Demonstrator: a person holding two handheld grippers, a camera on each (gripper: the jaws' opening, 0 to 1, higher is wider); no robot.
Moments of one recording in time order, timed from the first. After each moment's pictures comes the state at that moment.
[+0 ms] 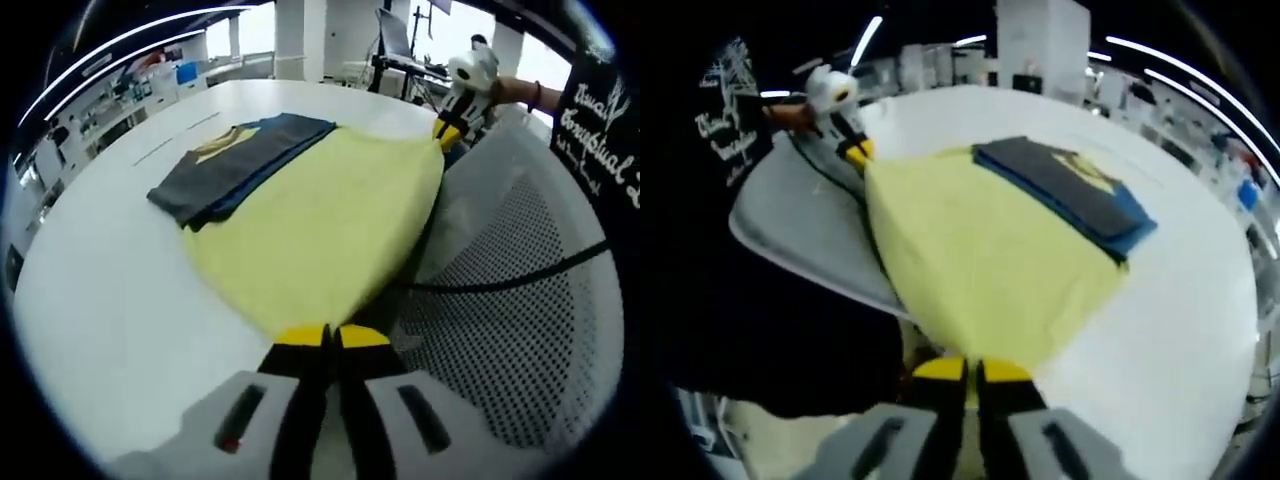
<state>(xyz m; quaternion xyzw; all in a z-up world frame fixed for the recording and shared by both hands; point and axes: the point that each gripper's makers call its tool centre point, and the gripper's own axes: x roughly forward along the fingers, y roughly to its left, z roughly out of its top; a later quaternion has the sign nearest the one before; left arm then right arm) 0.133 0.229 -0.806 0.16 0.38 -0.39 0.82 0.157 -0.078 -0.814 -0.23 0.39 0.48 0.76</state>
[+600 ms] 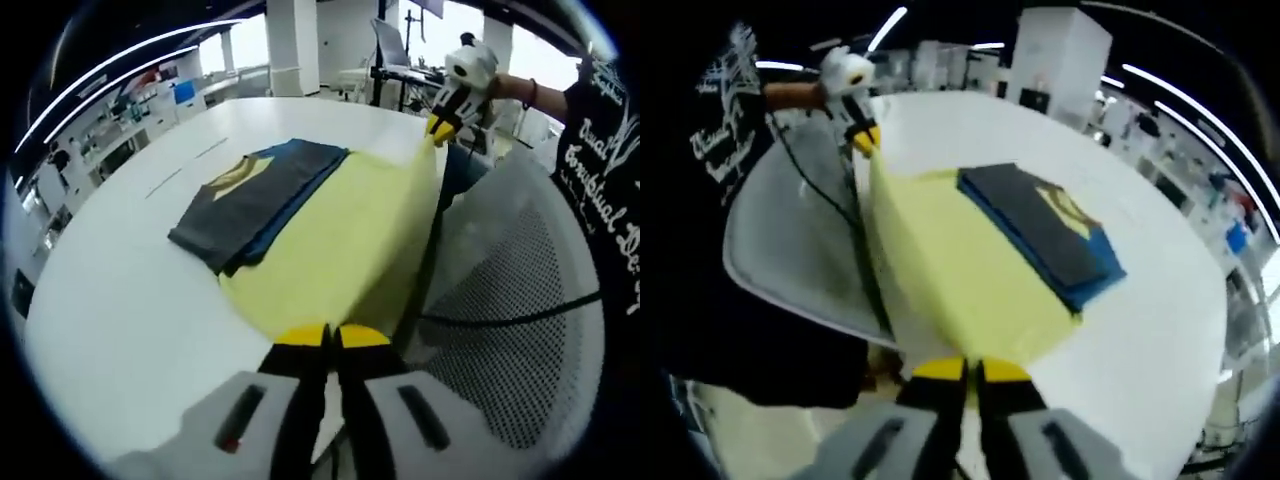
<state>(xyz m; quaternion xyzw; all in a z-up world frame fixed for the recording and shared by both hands) 0.180 0.236 -0.761 0.19 0.34 -0.40 0.83 0.211 -0.071 -0.765 -0.29 0.33 0.46 0.77</state>
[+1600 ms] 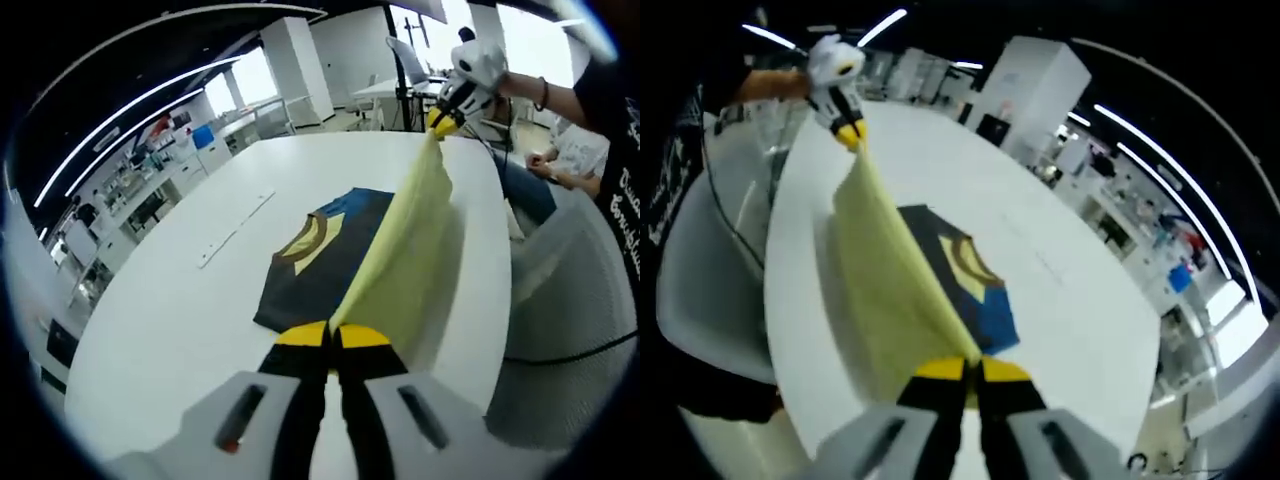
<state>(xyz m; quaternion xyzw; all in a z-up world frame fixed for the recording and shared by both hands) 0.311 0.239 -0.698 0.26 0.25 -0.36 0.86 0.339 -0.064 -0.704 -0.35 0.23 0.38 0.82</state>
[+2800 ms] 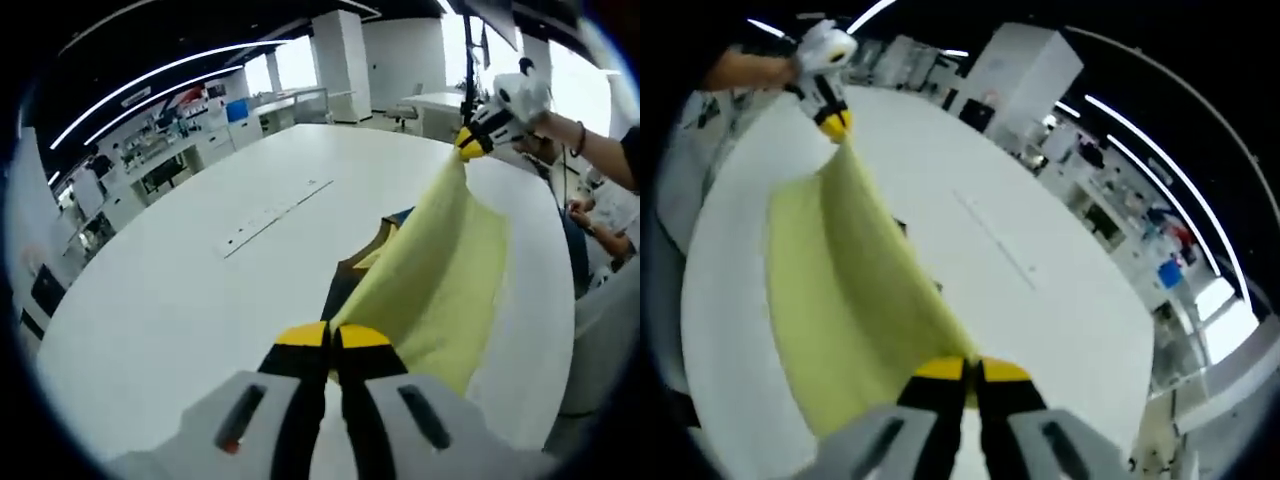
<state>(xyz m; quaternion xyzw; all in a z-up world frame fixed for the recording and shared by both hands) 0.444 0.261 -0.747 0.17 0.30 -0.31 0.88 0.483 -0.047 -0.749 -0.37 0.25 0.35 0.83</state>
